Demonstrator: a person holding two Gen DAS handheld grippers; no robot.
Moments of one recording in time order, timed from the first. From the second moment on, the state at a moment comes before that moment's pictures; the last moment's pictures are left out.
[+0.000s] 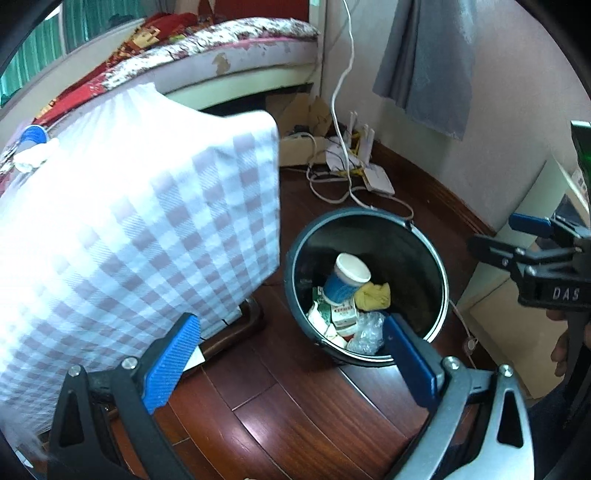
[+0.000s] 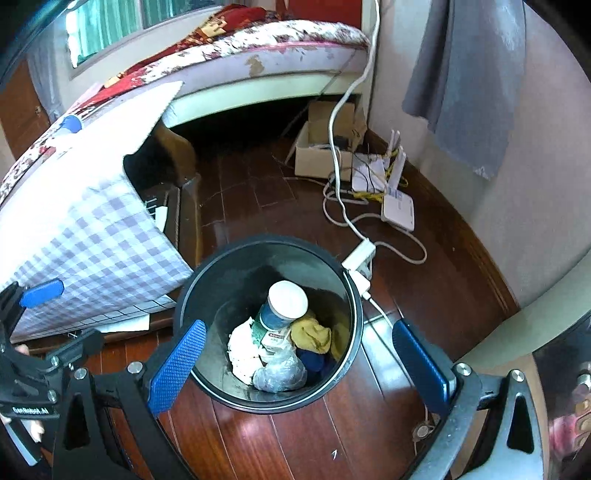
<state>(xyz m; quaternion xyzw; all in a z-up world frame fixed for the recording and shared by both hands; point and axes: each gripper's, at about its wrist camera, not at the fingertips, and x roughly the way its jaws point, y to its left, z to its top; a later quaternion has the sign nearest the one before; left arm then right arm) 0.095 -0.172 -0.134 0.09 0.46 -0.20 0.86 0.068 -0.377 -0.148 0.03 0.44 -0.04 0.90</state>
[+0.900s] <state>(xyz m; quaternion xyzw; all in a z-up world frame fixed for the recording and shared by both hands) 0.085 -0.059 -0.086 0.03 0.41 -0.09 0.91 0.084 -0.253 -0.080 -0.04 0.36 0.07 0.93</state>
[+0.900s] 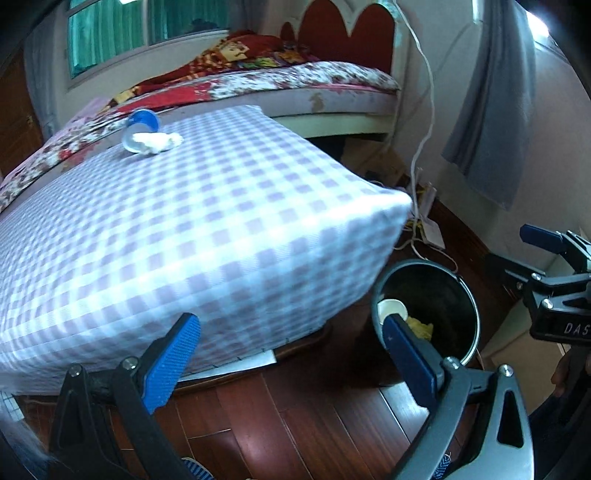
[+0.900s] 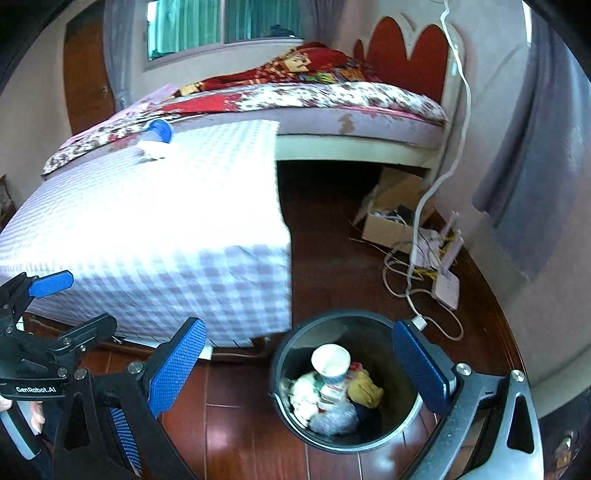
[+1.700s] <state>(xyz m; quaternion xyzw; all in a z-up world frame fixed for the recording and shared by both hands) 0.075 0.059 -0.071 -0.02 0.39 0.03 0.92 0.113 -0.136 -0.052 -0.05 0.31 0.18 0.93</state>
